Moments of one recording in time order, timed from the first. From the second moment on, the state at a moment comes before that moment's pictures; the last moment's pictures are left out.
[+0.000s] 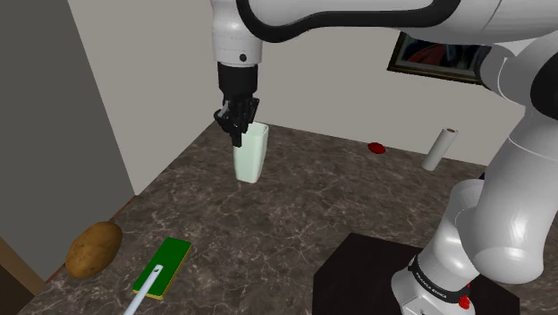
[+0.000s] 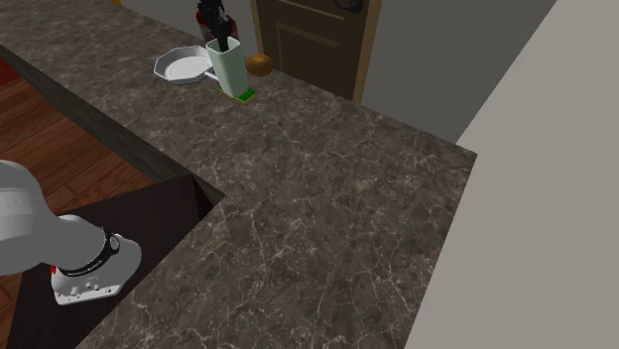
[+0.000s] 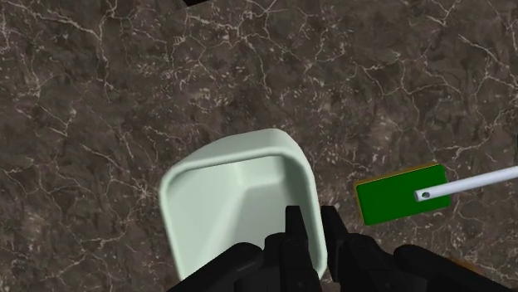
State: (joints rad) arm 0.35 0.08 0.21 -1.61 0.00 1.65 0.23
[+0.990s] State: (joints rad) arm 0.35 0.08 0.21 -1.82 0.00 1.86 0.23
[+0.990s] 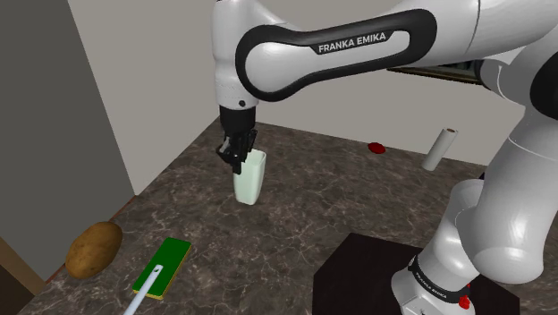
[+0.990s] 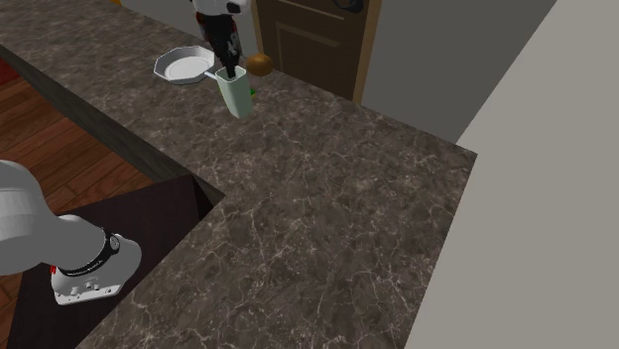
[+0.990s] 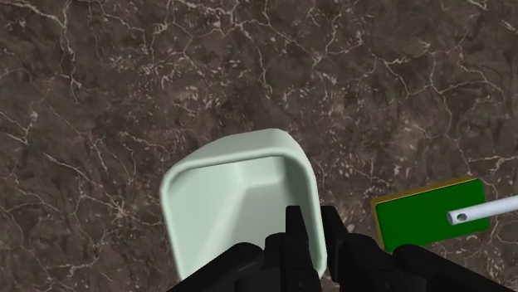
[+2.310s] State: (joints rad) arm 0.35 0.15 0.21 -1.98 -0.02 2.09 0.24
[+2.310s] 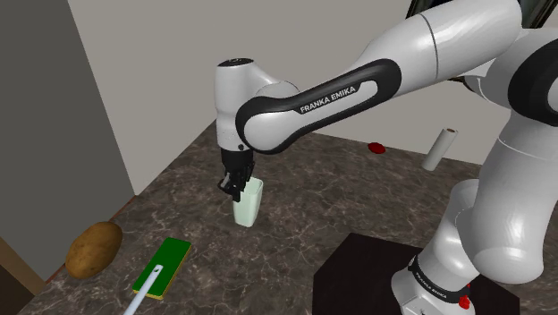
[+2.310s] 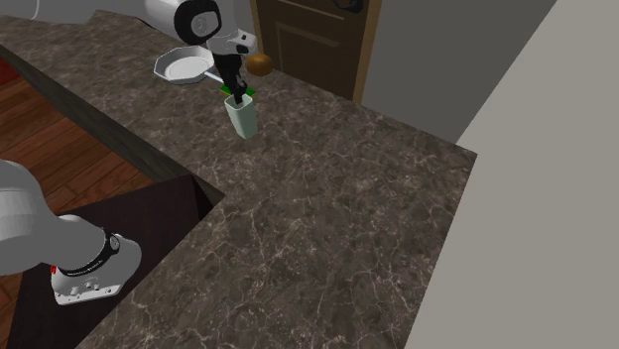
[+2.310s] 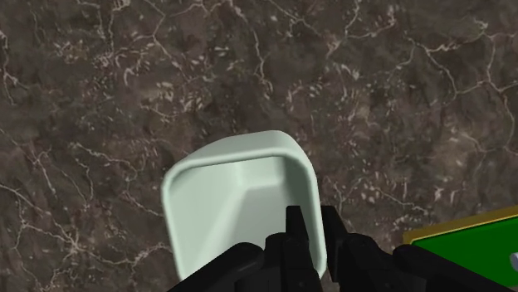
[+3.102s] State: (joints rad) arm 0.35 0.15 0.21 -1.99 -0.02 2.10 0.24
